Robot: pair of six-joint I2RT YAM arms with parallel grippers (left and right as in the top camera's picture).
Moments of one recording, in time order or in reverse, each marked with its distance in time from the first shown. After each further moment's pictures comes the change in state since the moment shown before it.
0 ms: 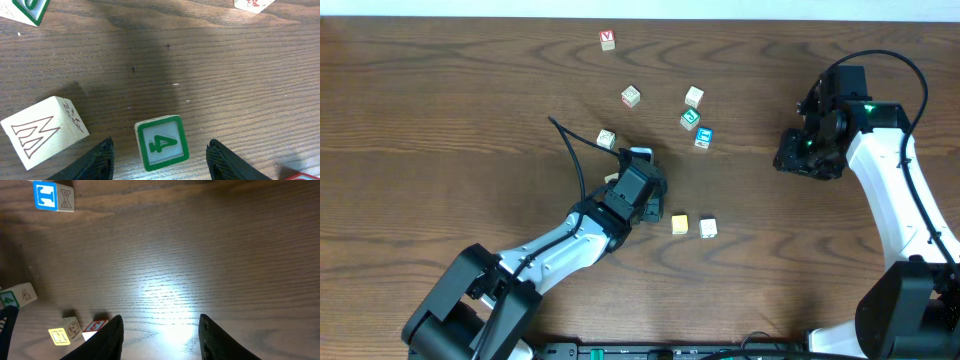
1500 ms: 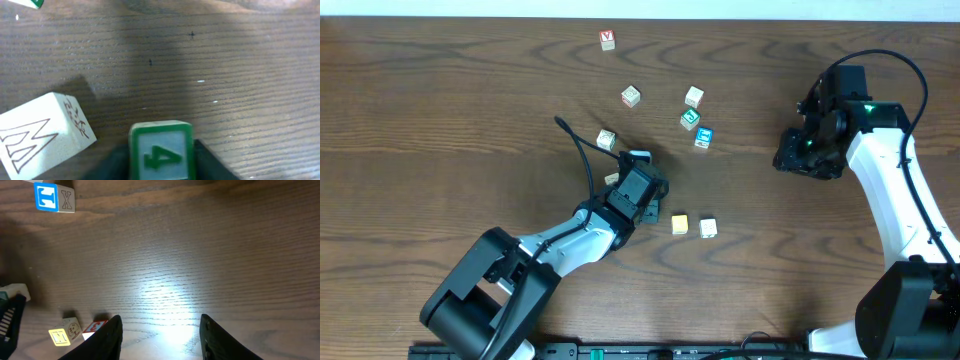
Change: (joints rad) left arm 0.000 0.084 0.000 0.037 -0.045 -0.008; right arm 0.000 0.000 0.000 0.003 0.000 0.000
